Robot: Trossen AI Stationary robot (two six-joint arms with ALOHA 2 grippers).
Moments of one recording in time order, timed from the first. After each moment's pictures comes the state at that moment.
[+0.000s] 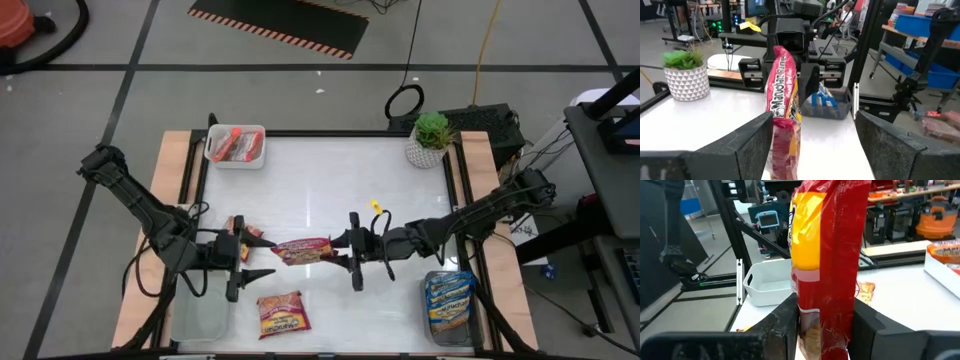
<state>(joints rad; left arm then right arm) -0.73 1.12 0.85 0.12 -0.71 -0.24 0.36 1.50 0.91 0.44 0.31 0.24</state>
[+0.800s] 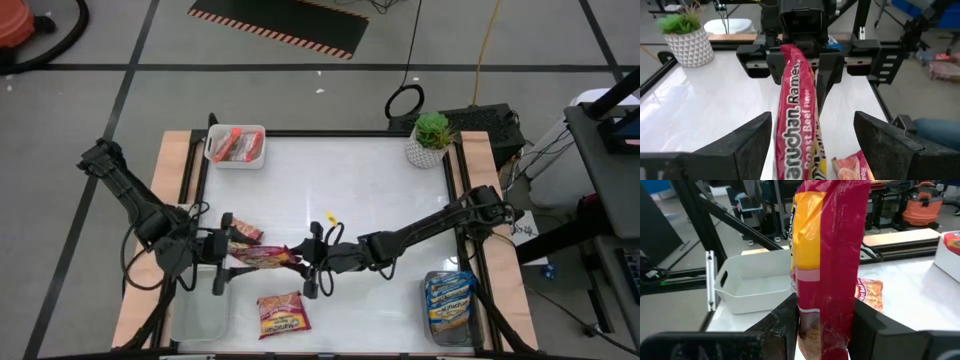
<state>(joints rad) -0.78 1.00 0.85 -0.32 -0.68 -0.34 0.32 1.90 1.32 0.32 0.35 0.24</state>
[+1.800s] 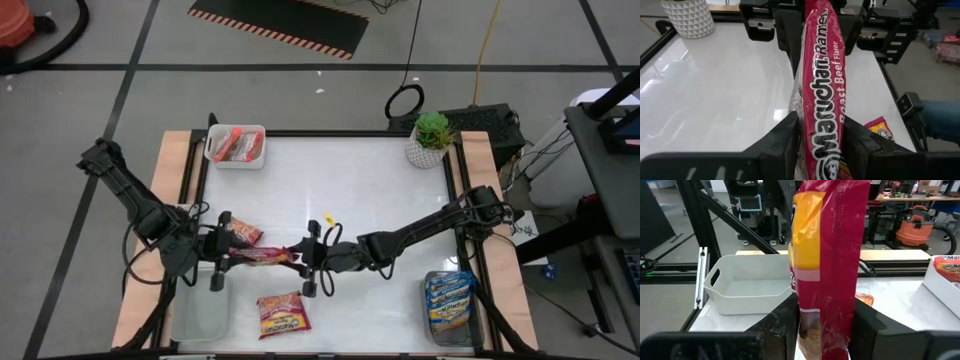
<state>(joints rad) -0.77 0.97 0.85 -0.48 -0.63 -0.46 0.32 1.91 1.32 0.37 0.36 0.11</state>
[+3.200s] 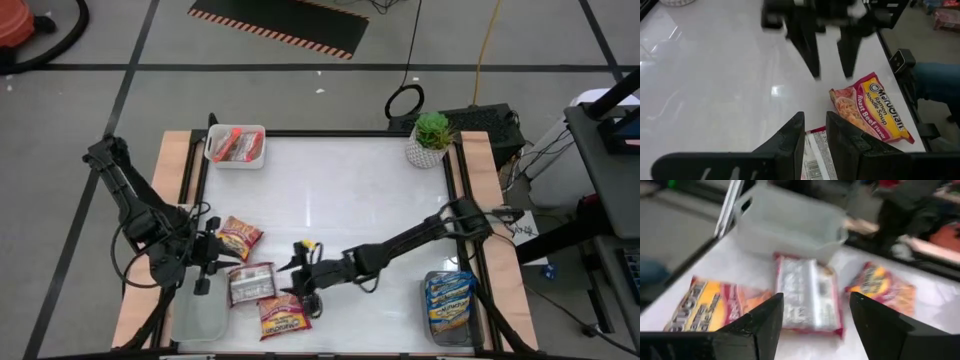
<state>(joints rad) -0.90 0.95 0.85 -0.71 -0.63 -0.62 0.36 2.07 1.42 0.25 0.23 -0.11</state>
